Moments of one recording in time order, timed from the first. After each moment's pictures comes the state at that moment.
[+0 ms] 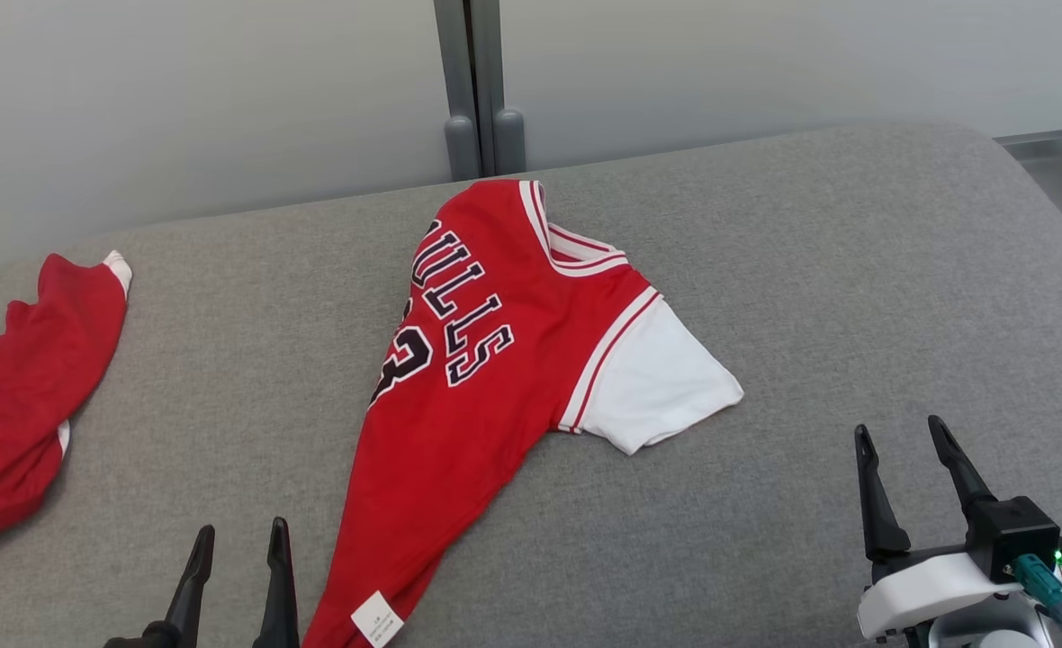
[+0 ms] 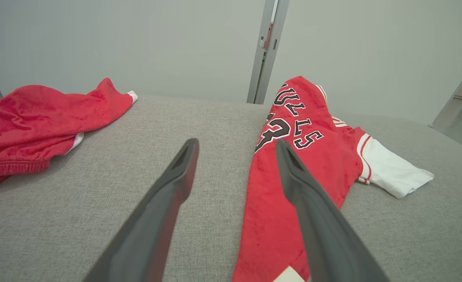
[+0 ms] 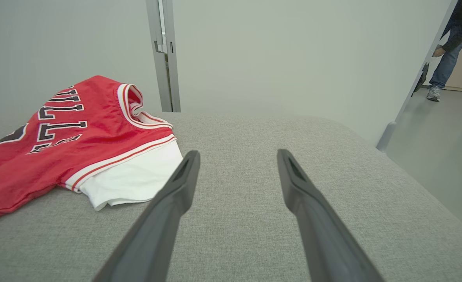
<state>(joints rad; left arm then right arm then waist) 0.21 0.05 -0.01 0.04 -0.26 -0.13 -0.26 0.05 -0.05 -0.09 0.14 -0.03 0.13 -0.26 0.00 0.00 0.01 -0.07</state>
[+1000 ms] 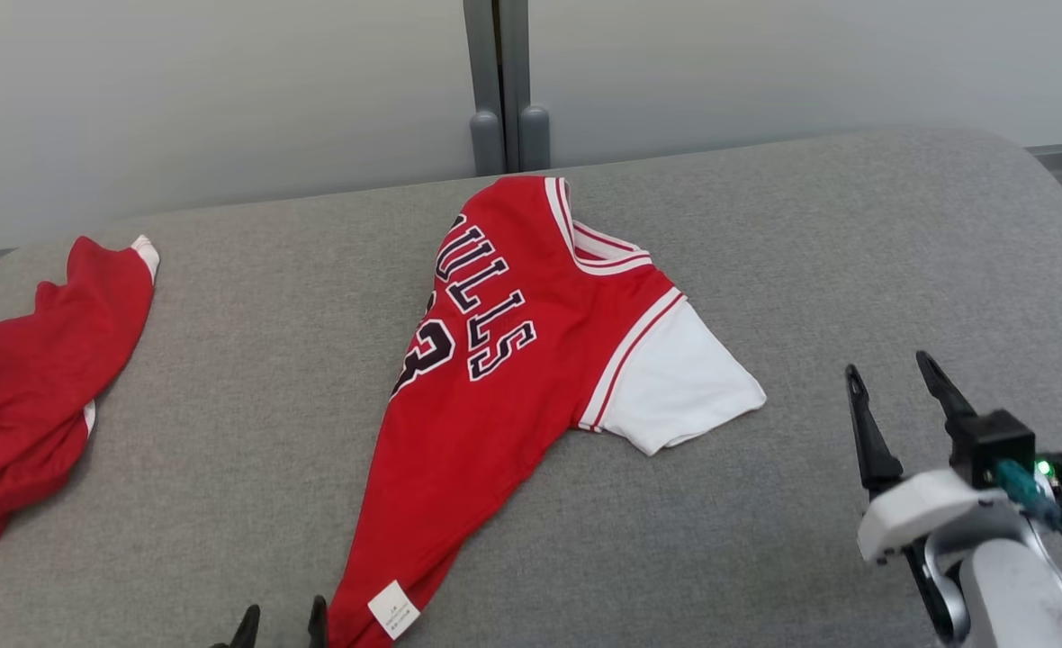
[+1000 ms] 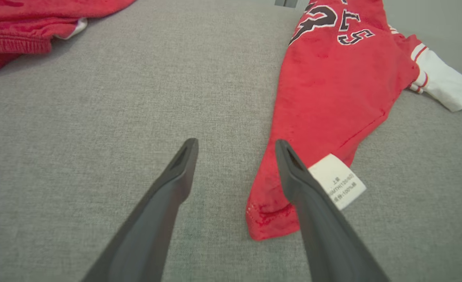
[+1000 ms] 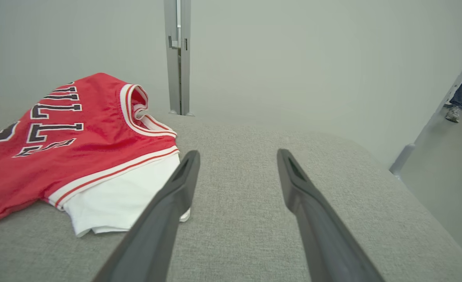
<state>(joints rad) 0.20 0.05 -0.05 0.26 -0.25 -0.09 -0.16 -0.12 -0.13 -0.03 0.29 -0.02 0.13 -0.24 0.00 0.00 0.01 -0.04</state>
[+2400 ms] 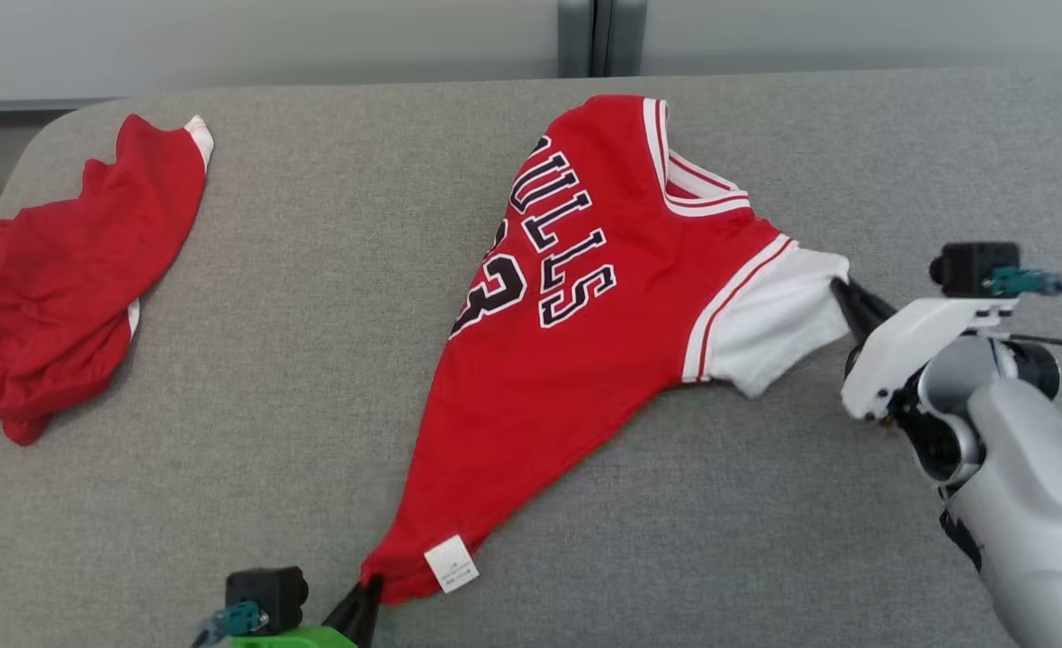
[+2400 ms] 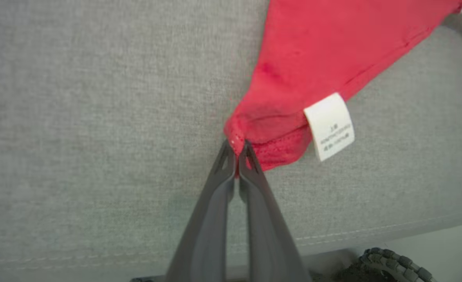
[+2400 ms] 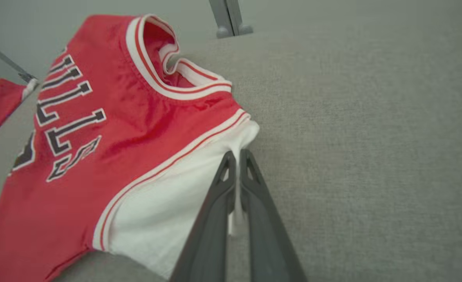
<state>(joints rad) 0.14 0.08 -0.19 0.11 -0.37 -0.09 0.27 -0.54 -0.28 0.25 0.64 0.58 0.13 0.12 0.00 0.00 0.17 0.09</state>
